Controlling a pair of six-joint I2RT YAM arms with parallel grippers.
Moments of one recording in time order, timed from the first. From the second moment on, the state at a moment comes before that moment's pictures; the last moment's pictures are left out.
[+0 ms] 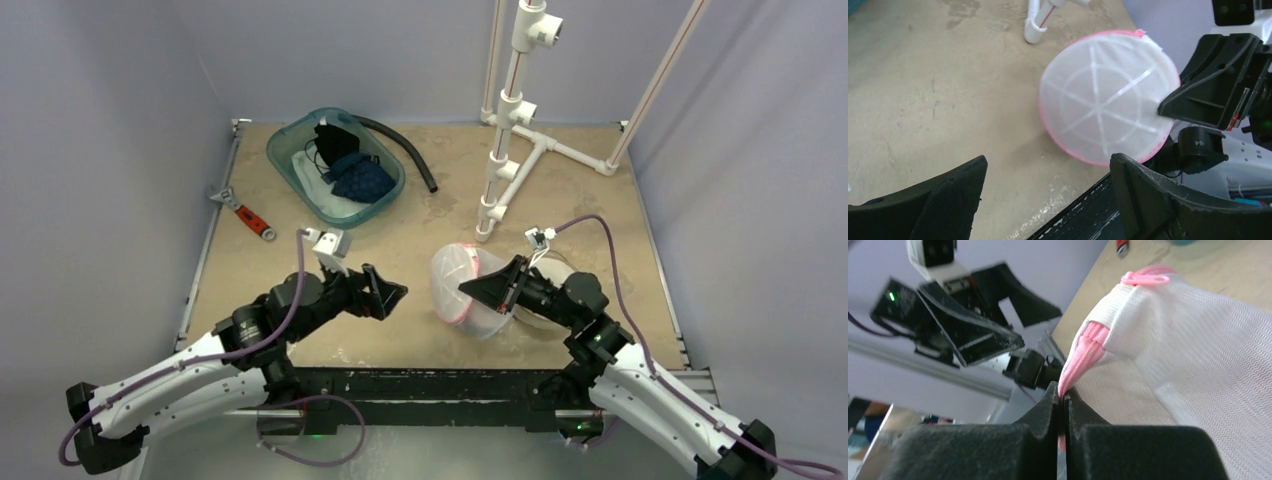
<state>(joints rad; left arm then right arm) -1.02 0.64 0.65 -0.31 -0.23 -0.62 0.67 0.54 0.32 0.24 -0.45 0.93</state>
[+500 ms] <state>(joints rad) -1.02 0.39 0.62 -0.40 -0.44 -0.67 0.67 0.75 0.46 0.09 -0.54 0.72</state>
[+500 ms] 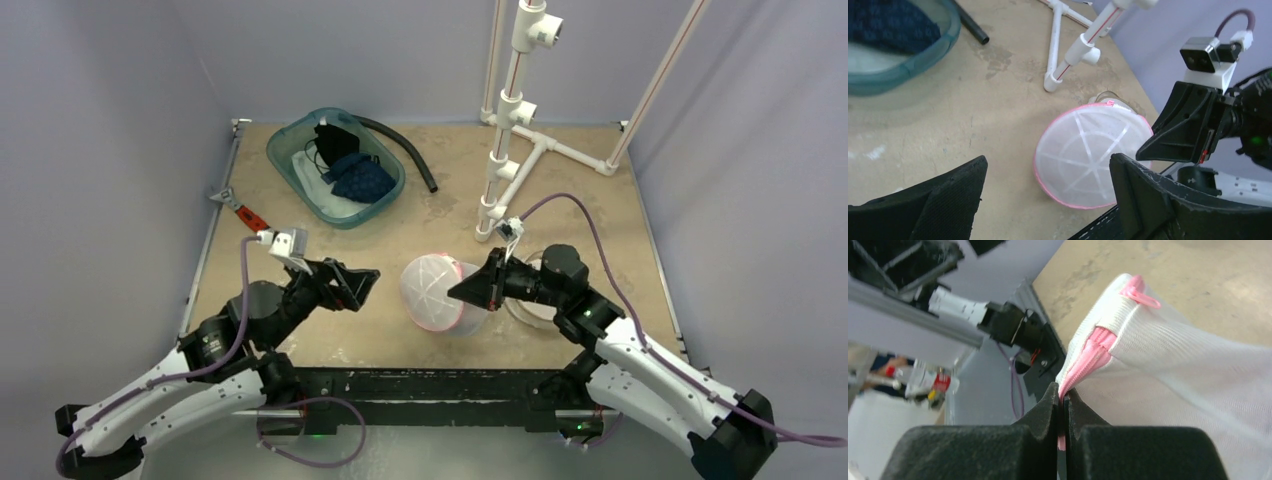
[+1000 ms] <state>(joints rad) -1.02 0.81 1.01 -0.47 0.13 -0.14 0.68 0.75 0.63 -0.11 -0.86 0.43</state>
